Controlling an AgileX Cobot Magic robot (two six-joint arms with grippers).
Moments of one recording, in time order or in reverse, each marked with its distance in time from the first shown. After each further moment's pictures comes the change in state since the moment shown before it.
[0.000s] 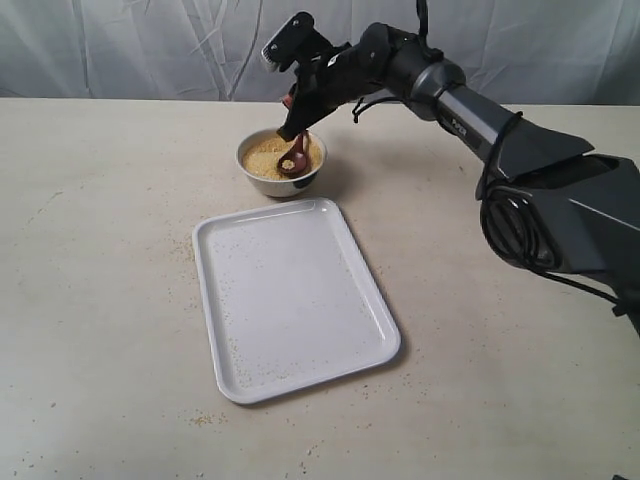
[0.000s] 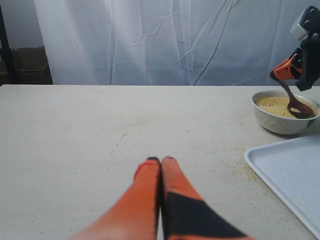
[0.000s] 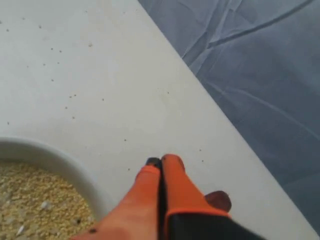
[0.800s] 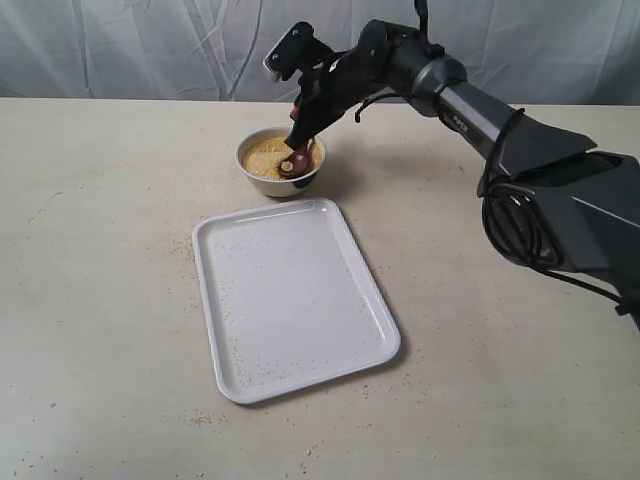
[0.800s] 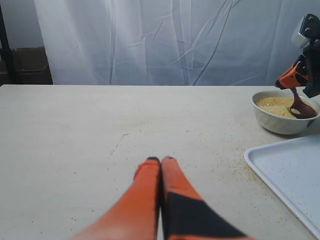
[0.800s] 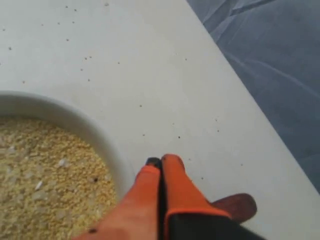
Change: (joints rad) left arm 0.000 0.000 0.000 0.000 0.000 0.000; right arm 0.000 -0.011 0.000 -0.087 0.110 0.047
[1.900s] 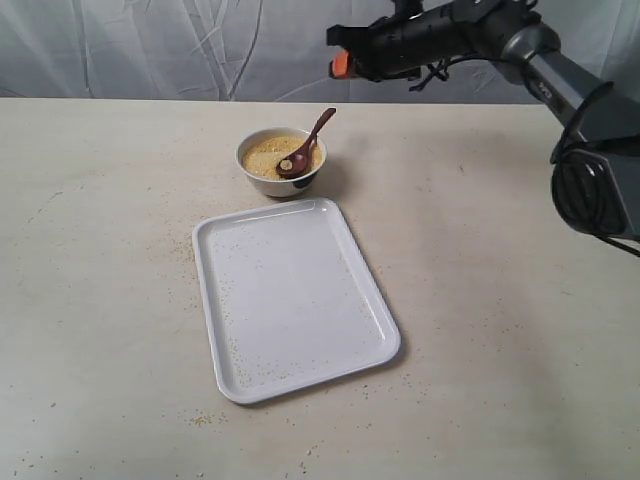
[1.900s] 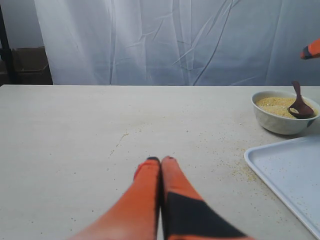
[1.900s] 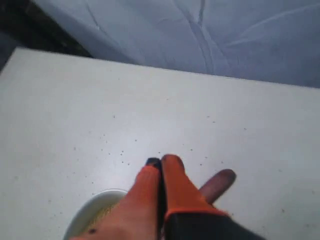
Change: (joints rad) left arm 0.000 0.000 0.000 0.000 0.000 0.000; right arm -0.213 -0.036 -0.002 0.508 0.122 0.538
